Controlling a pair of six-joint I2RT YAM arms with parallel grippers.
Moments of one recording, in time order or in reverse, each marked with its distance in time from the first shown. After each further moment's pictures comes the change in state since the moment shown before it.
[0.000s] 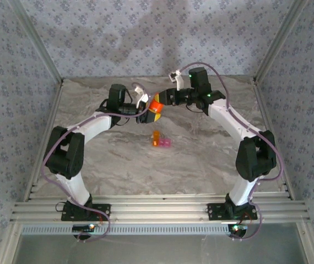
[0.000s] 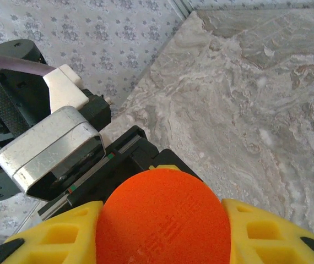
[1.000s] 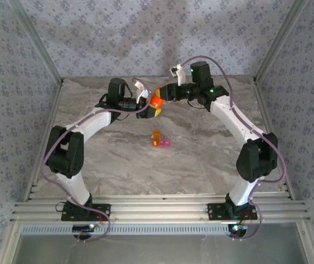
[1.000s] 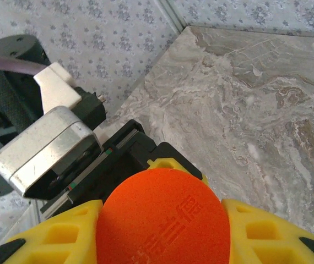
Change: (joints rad) left arm 0.005 0.012 0.092 -0.052 0.015 0.097; right arm -0.005 -0.009 0.109 -0.121 0.035 -0.074
